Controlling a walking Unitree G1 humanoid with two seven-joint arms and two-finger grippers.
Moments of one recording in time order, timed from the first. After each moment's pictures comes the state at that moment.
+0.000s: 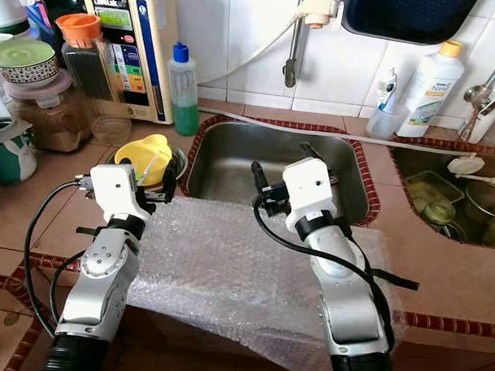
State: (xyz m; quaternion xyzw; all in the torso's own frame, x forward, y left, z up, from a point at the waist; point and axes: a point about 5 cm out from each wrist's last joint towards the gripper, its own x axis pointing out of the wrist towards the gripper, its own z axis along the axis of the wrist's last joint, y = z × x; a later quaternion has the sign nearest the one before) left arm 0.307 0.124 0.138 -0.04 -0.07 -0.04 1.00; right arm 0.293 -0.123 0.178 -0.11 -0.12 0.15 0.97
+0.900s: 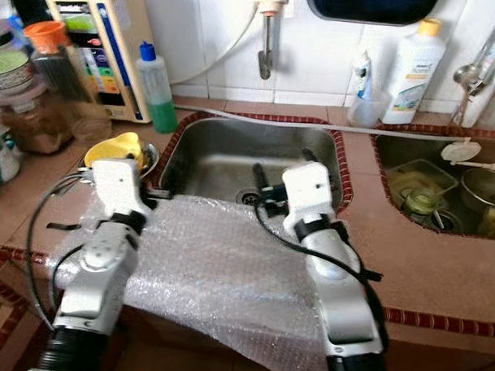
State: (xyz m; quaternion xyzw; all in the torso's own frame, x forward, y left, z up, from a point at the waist) left arm 0.311 0.119 0.143 -0.04 -0.07 -0.07 0.99; right arm 0.296 -0.127 0.170 -0.10 -0.11 0.12 0.98
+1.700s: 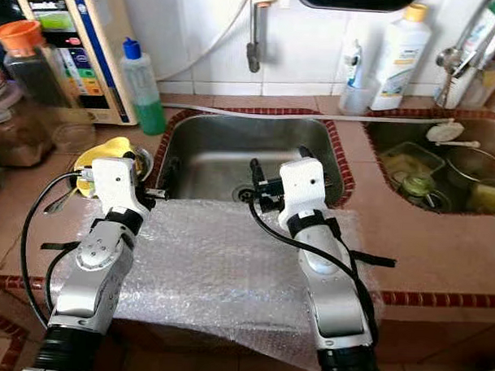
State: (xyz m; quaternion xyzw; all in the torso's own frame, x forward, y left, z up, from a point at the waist) left arm 0.312 0.123 0.145 -0.03 -0.08 -0.07 0.99; right arm 0.300 -0.120 0.171 -0.09 -0.11 0.12 0.98
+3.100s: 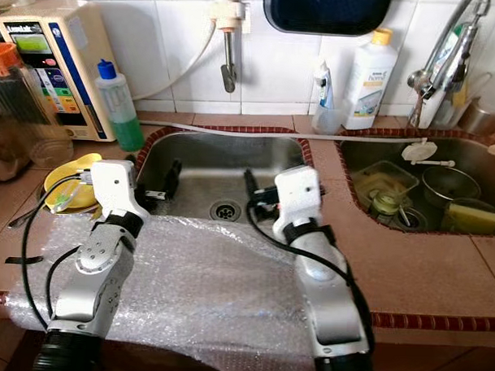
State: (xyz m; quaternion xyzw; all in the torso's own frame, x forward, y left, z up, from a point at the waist) left arm 0.309 0.136 0.142 -0.02 -0.07 -0.03 1.00; right arm 0.294 -0.106 0.157 -0.05 -0.07 0.17 0.98
